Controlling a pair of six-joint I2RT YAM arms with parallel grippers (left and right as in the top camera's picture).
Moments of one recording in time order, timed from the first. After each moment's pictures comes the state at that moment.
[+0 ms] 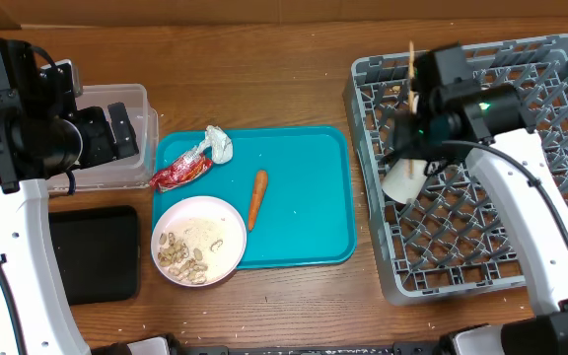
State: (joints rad) left arm 0.21 1.48 1.91 -1.52 0.10 -0.10; right arm 0.24 1.59 1.53 -1.22 0.03 0.29
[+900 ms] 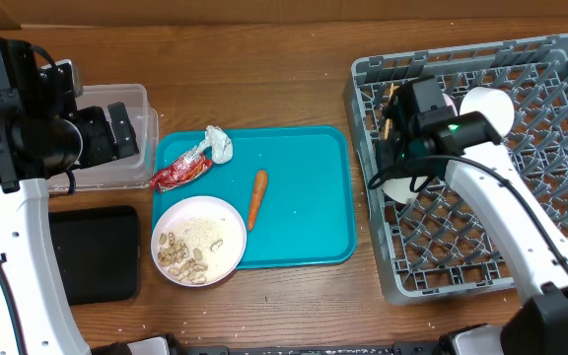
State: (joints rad) left arm 0.21 1.48 1.91 -1.52 0.10 -0.10; right arm 0.28 1.56 1.34 -1.00 -0.06 0.15
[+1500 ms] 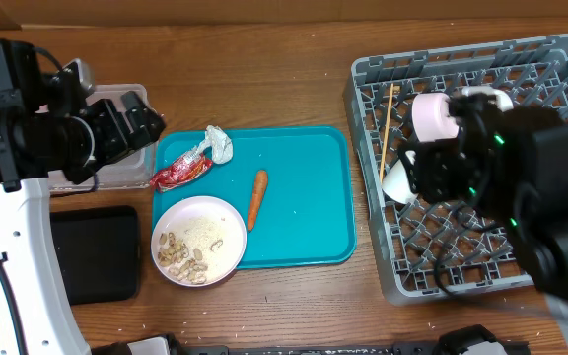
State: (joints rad) left arm 0.19 1.48 1.91 -1.53 0.41 -0.29; right arm 0.28 1.07 1.43 -1.07 -0.16 0.24
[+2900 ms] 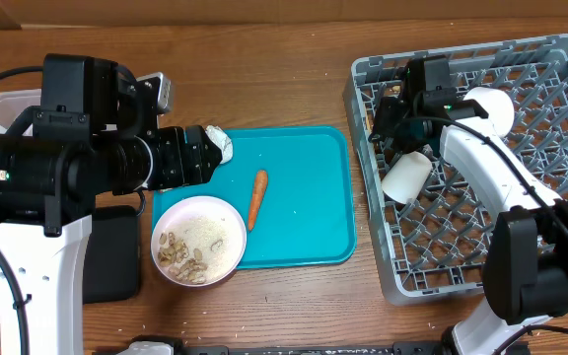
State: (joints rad) left arm -0.10 1.40 1.91 -1.58 0.37 -0.26; right arm 0.16 1.83 1.32 -0.53 -0.17 0.37
